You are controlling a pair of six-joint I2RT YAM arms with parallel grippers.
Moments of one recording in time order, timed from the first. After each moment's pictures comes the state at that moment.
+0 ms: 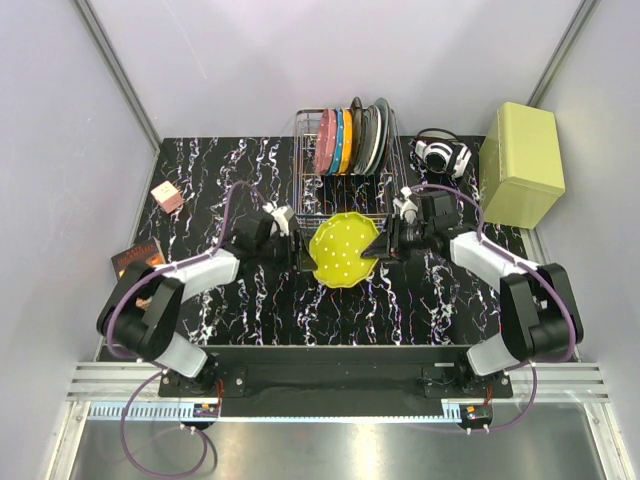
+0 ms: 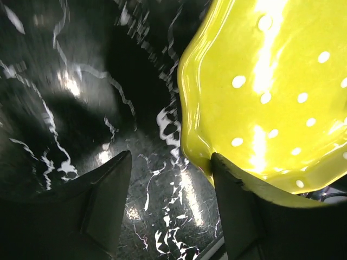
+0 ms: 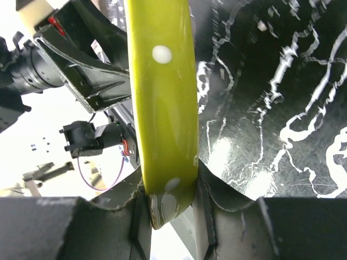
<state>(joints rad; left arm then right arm) -0.47 1.52 0.71 0.01 0.41 -0.54 0.27 1.51 0.84 -0.15 -0.84 0.61</state>
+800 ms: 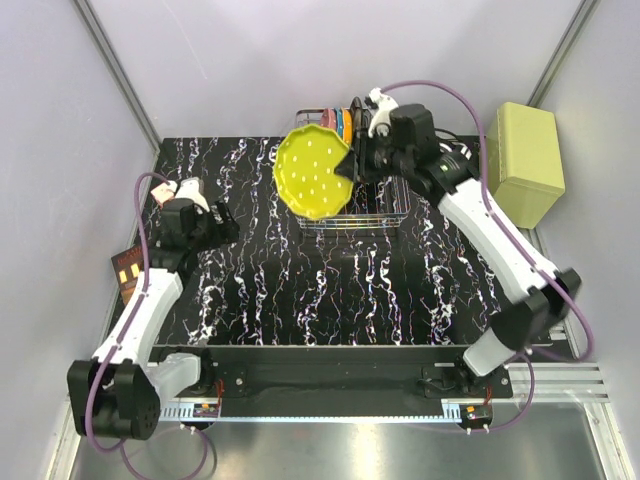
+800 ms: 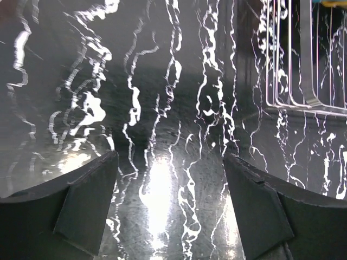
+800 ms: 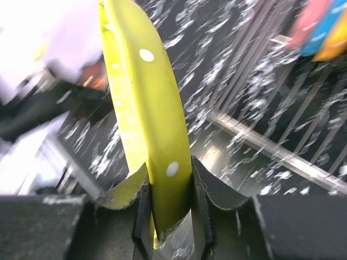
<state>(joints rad) -0.07 1.07 0.76 -0.29 0.07 -0.31 0.54 1.54 1.70 -0.59 -0.31 0.37</state>
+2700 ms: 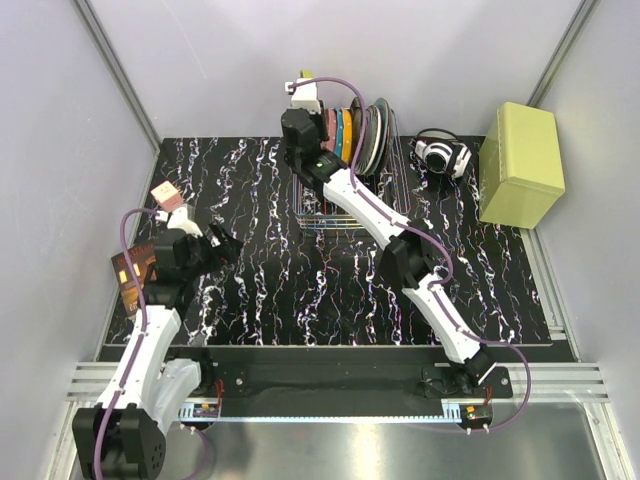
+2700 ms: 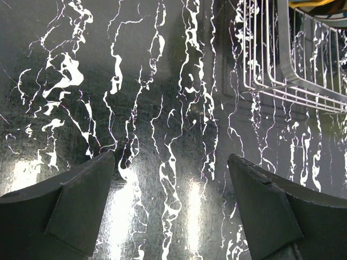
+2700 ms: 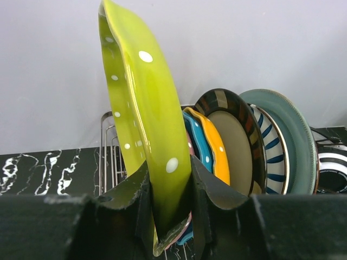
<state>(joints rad) -0.01 0.81 0.53 -0.23 0.18 -0.44 0.75 2.55 2.64 -0.09 0.93 -0.08</state>
